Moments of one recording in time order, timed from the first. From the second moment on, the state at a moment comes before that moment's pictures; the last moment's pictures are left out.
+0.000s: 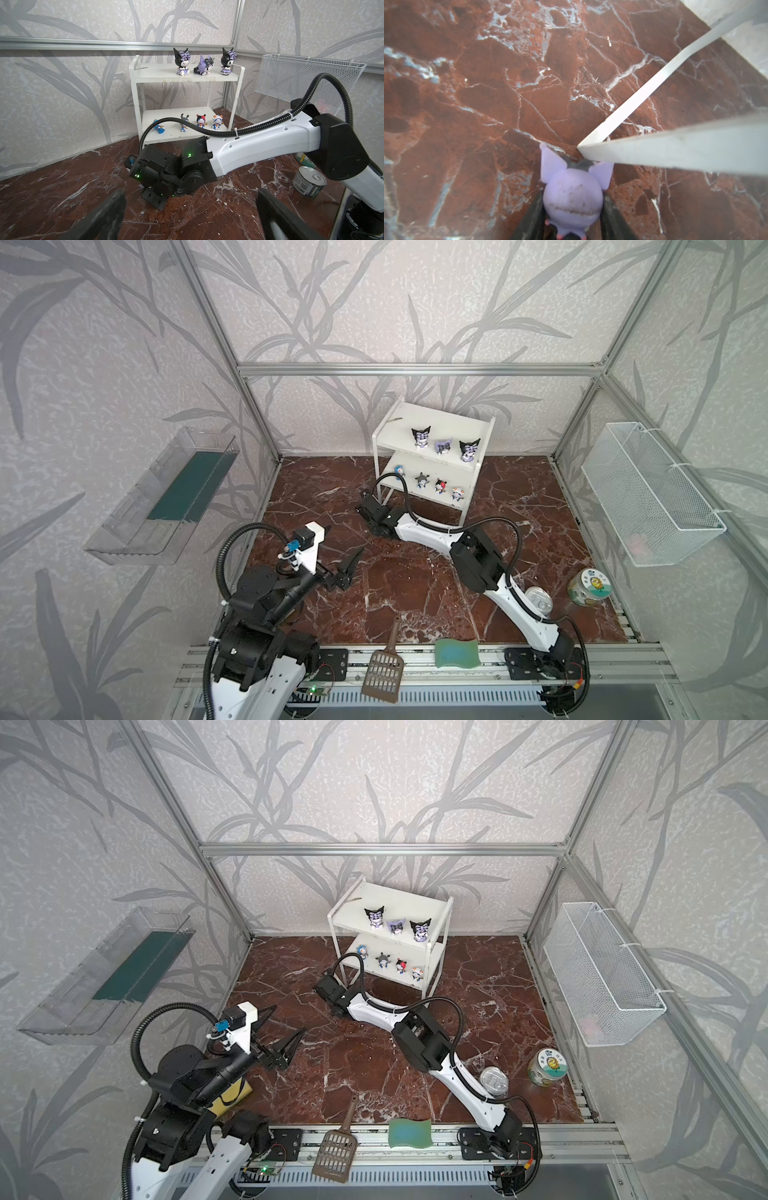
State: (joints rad) left arm -0.25 0.32 0.70 -0.42 0.39 -0.05; right arm 0.91 2.56 2.15 -0.53 0.48 0.18
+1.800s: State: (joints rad) left arm -0.86 0.89 0.91 -0.53 0.43 0.46; right arm 0.64 1.35 0.49 1.05 -1.27 1.01
